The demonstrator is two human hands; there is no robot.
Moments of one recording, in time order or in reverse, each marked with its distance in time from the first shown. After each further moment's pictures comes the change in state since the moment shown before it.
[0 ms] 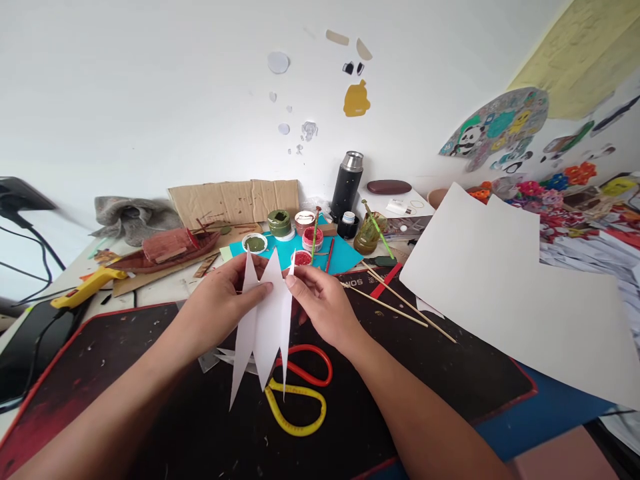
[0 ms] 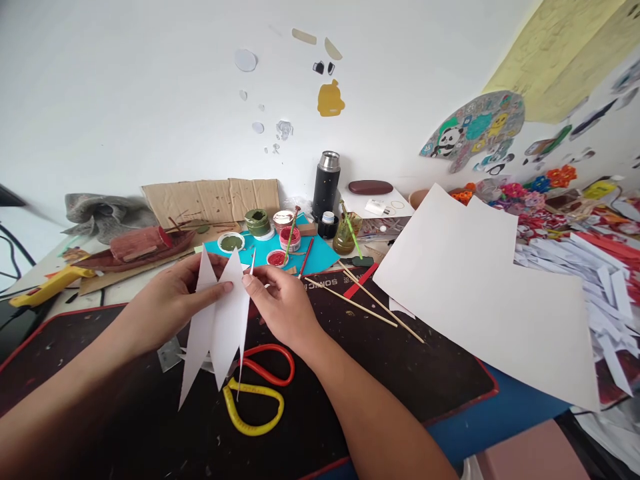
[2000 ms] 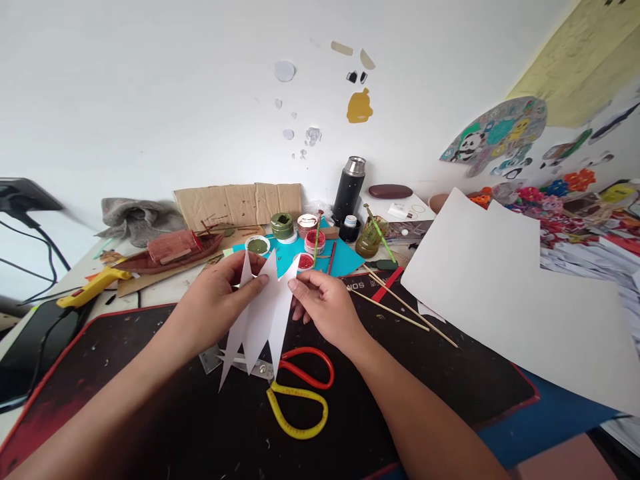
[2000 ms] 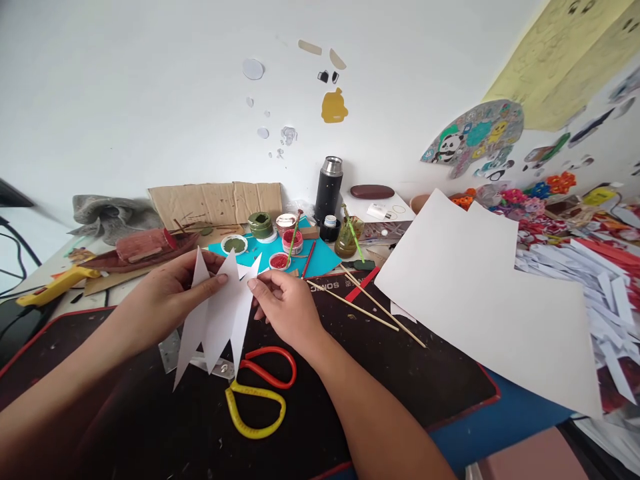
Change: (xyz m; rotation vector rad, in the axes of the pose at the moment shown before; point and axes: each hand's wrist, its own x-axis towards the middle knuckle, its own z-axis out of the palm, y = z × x) left_hand 0.000 0.002 -0.011 0.220 0.083 0.101; right_hand 0.005 0.008 -0.001 -0.005 0.008 -0.001
